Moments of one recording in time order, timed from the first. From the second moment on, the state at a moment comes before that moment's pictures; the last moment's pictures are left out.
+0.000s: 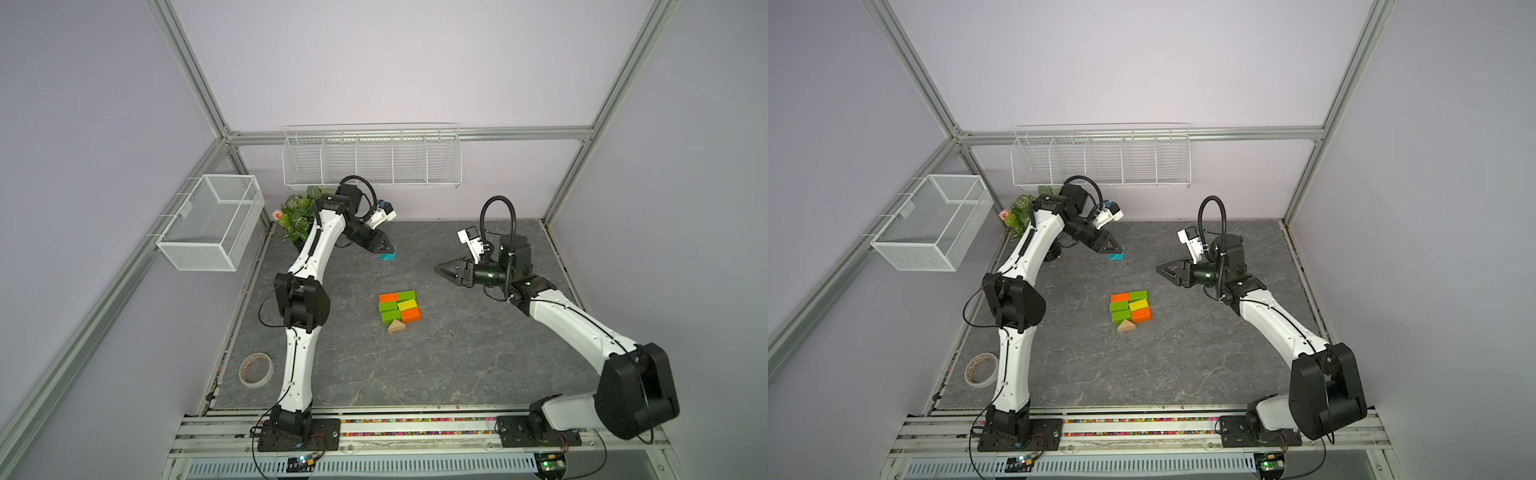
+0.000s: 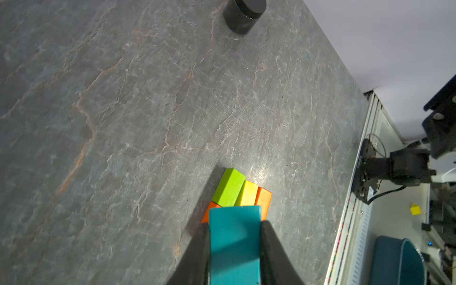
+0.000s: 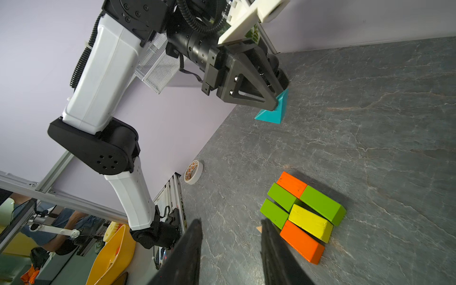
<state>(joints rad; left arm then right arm) -0.33 2.36 2.51 -1.41 0.73 0.47 0.34 1.40 0.98 0.04 -0.90 0.44</state>
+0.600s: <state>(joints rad) -0.35 2.62 2.60 -1.51 0.70 0.65 0.34 1.40 0.97 -0.05 -0.89 0.41</state>
